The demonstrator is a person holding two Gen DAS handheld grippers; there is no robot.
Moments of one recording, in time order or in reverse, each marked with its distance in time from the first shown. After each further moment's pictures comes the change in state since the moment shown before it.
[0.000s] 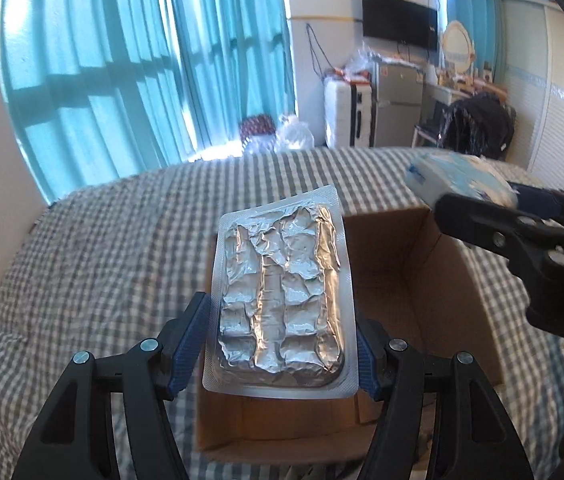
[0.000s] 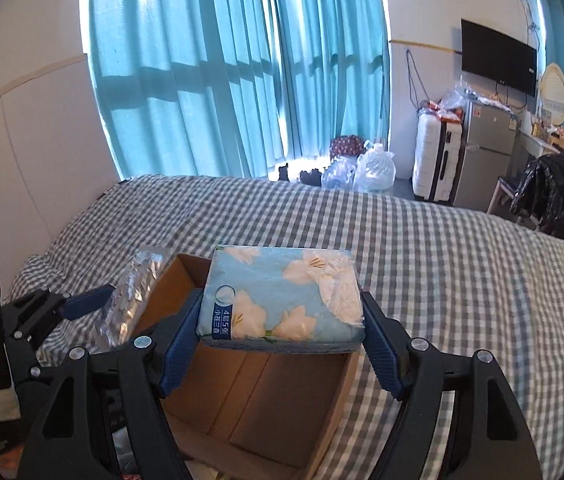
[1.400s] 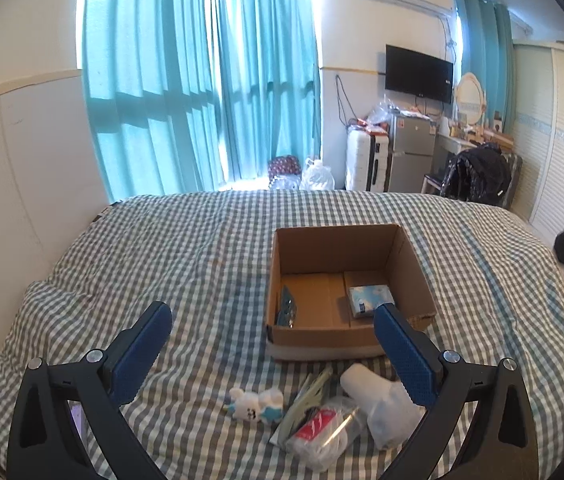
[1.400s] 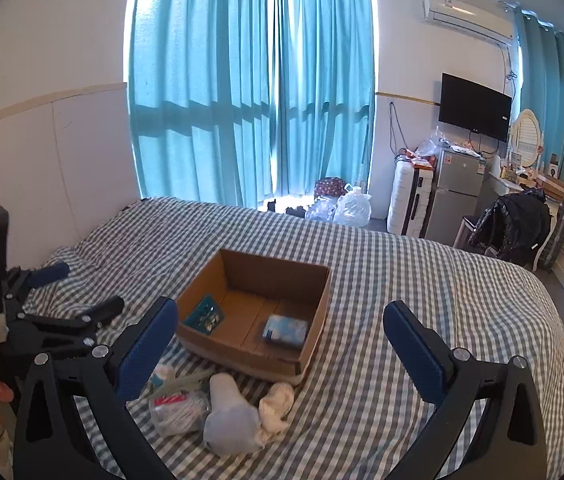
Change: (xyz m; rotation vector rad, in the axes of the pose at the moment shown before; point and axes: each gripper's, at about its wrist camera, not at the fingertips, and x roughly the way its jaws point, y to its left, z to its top) left arm -0.190 0.028 -0.072 -0.117 -0.174 0.069; right arm -0.231 0.056 -0.079 -0.081 -0.156 -0.090
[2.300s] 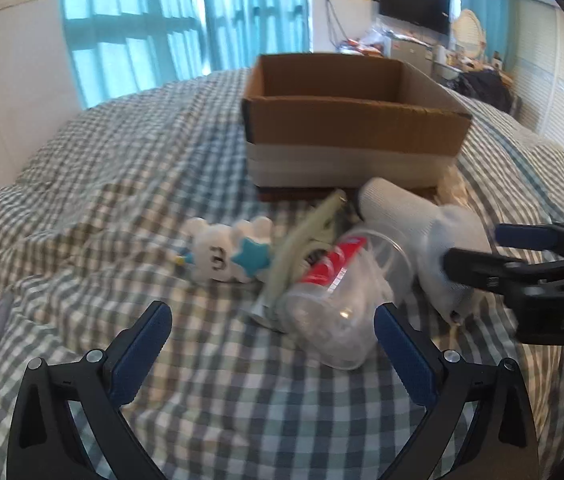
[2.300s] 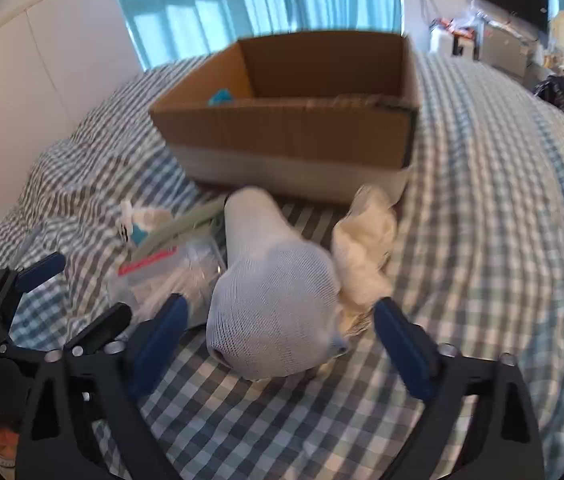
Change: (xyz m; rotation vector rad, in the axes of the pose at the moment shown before) left arm 0.081 -0.014 -0.161 0.058 0.259 -0.035; right arm 0.156 0.034 -0.167 0.077 0.460 0.160
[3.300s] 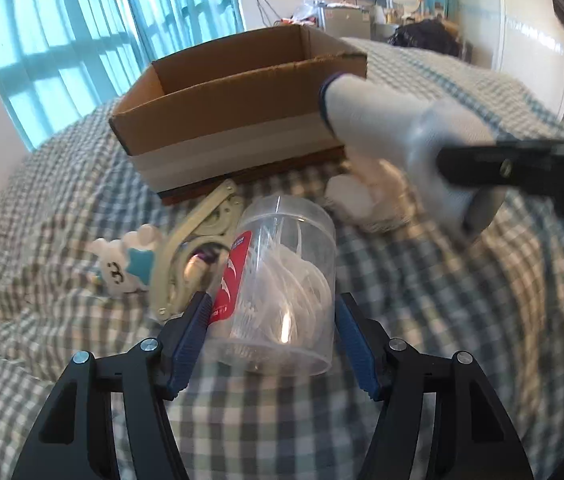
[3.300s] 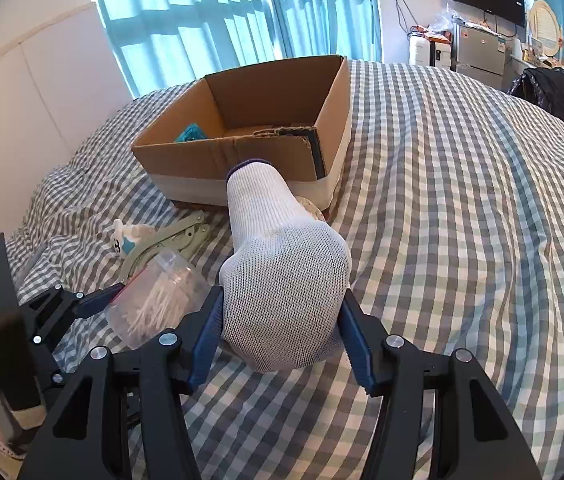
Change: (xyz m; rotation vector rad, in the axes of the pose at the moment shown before) left arm 0.008 -0.062 -0.001 0.194 0.036 -0.085; right arm -0.065 -0.047 -0.013 0.074 -0.101 -0.019
